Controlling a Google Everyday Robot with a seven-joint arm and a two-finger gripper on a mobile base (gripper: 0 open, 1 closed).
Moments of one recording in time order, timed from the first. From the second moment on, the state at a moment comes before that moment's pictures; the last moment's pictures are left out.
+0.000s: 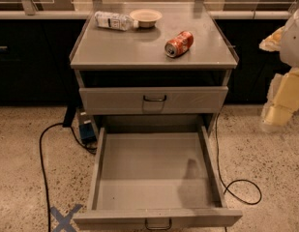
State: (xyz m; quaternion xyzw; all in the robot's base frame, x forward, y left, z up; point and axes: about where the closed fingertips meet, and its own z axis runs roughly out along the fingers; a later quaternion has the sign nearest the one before) arm 0.438 -0.216 0.978 -0.60 0.78 -0.04 0.16
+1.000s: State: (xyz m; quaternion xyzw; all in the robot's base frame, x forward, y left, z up) arm 0.527 -0.215 0.962 -0.64 0.74 -0.07 0.18
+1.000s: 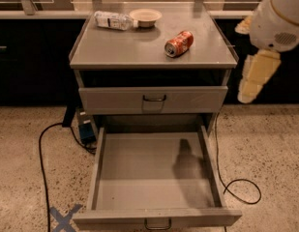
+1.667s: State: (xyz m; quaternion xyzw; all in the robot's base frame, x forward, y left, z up) arm 0.644 -0.203 0.960 -0.69 0.70 -0.10 0.19
